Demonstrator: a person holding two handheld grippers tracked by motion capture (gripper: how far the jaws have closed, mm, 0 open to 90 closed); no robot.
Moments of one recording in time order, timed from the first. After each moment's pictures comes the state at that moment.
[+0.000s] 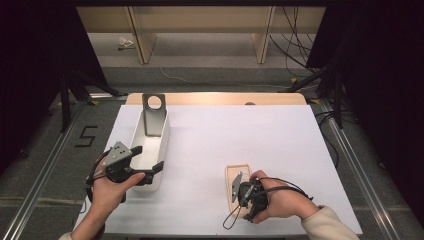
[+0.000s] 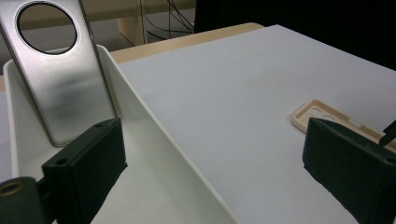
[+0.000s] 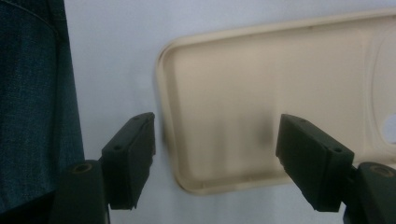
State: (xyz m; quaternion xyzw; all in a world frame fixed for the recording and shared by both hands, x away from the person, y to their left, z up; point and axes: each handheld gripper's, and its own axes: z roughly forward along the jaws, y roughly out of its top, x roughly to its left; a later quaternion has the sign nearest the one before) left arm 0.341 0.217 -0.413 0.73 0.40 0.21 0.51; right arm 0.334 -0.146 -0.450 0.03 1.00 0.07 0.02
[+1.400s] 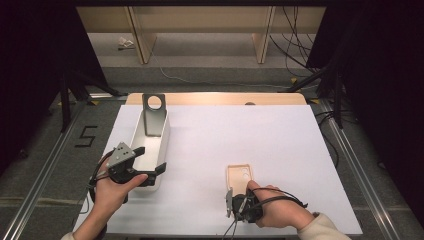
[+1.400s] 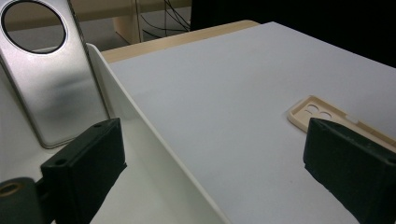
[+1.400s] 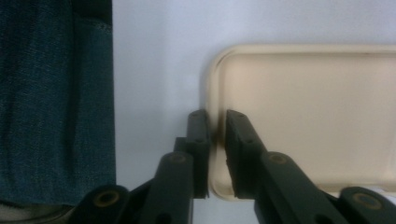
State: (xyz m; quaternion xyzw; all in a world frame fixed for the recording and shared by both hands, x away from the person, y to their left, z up) left arm 0.341 0.211 -0.415 0.74 0.40 0.20 0.51; right arm 0.308 -0.129 -0.453 -0.03 1.00 0.02 0.04
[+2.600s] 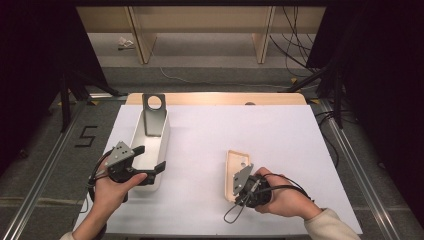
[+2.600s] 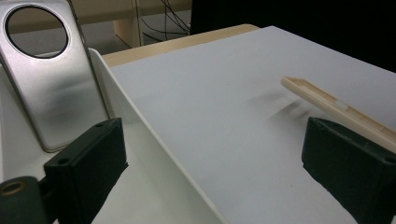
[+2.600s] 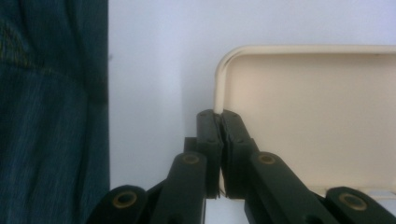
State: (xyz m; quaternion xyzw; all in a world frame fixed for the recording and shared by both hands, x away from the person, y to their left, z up) left arm 0.342 0.212 -0.413 0.73 0.40 0.20 0.52; right arm 0.333 -0.152 -0.423 0.04 0.98 0.20 0.02
